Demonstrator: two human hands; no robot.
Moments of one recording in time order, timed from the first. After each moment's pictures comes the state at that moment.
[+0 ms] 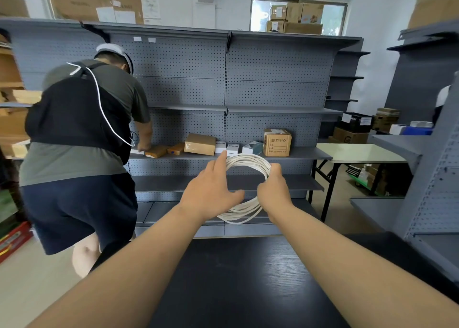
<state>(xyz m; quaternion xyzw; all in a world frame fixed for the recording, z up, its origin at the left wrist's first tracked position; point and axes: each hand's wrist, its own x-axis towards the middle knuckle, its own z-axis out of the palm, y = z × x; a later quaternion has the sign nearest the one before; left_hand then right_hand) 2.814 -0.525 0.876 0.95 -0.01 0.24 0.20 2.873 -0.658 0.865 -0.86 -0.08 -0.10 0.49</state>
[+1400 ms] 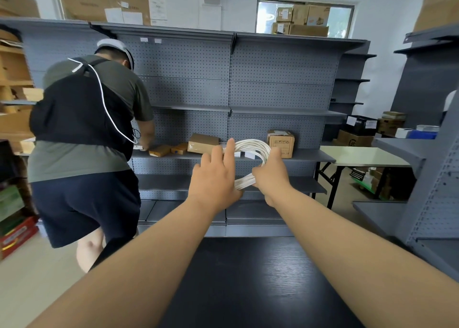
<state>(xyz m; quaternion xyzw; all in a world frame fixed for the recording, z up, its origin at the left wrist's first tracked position) 2.827 -0.537 0.875 0.94 0.06 0.34 -0.04 2.874 -0.650 0.898 -0.82 -0.10 -0.10 0.55</state>
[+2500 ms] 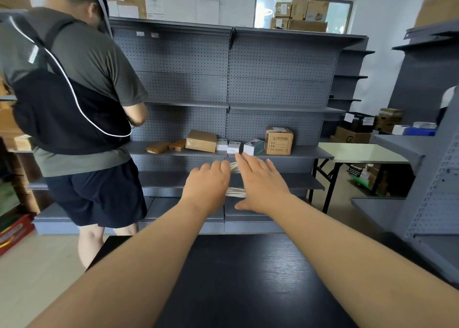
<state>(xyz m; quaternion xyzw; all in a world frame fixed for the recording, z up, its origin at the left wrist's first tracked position) 2.834 -0.515 0.859 0.96 0.02 0.27 -0.12 2.878 -0.654 0.872 -0.92 -0.34 -0.19 0.01</state>
